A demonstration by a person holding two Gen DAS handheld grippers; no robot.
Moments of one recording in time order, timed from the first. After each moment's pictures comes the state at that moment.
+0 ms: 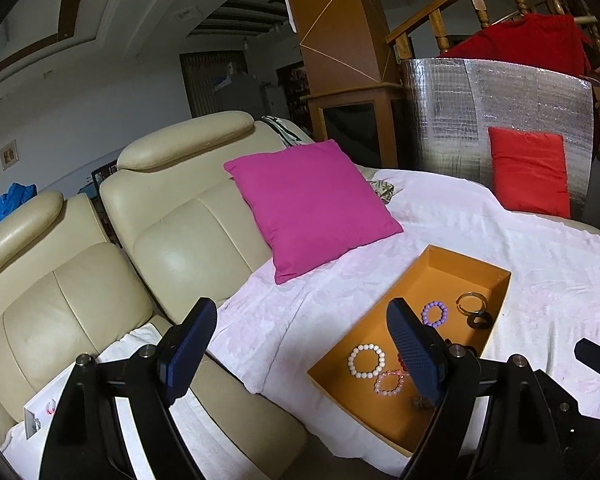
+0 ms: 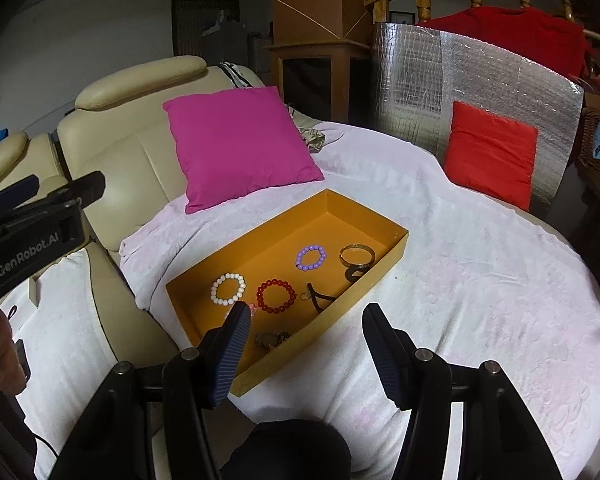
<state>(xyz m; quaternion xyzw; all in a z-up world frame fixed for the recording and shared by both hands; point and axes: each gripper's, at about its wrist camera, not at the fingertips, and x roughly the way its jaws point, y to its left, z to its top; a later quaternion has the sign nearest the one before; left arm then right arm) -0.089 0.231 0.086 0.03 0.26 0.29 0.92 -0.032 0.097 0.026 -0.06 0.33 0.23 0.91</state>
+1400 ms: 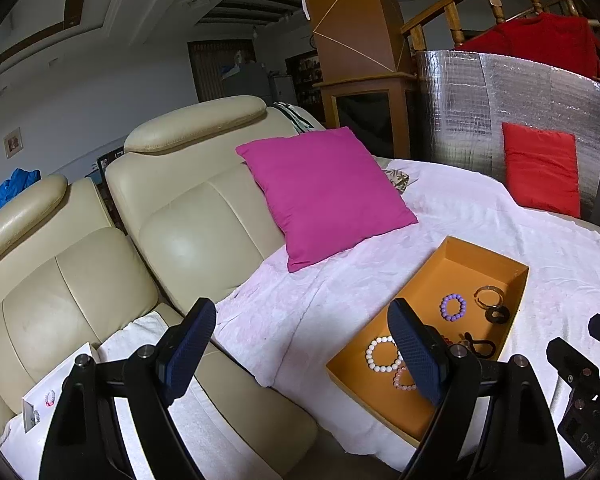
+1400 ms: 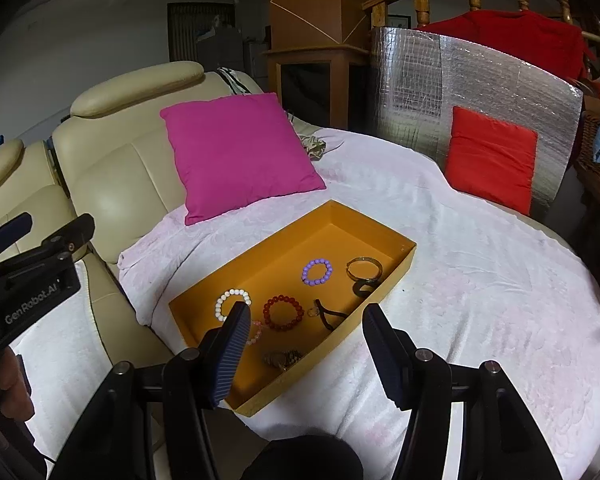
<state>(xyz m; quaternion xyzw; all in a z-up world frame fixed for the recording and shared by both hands) -0.090 0.258 0.072 0.01 0.27 0.31 0.91 -0.020 0.117 0.032 -0.06 0.33 0.23 0.92</state>
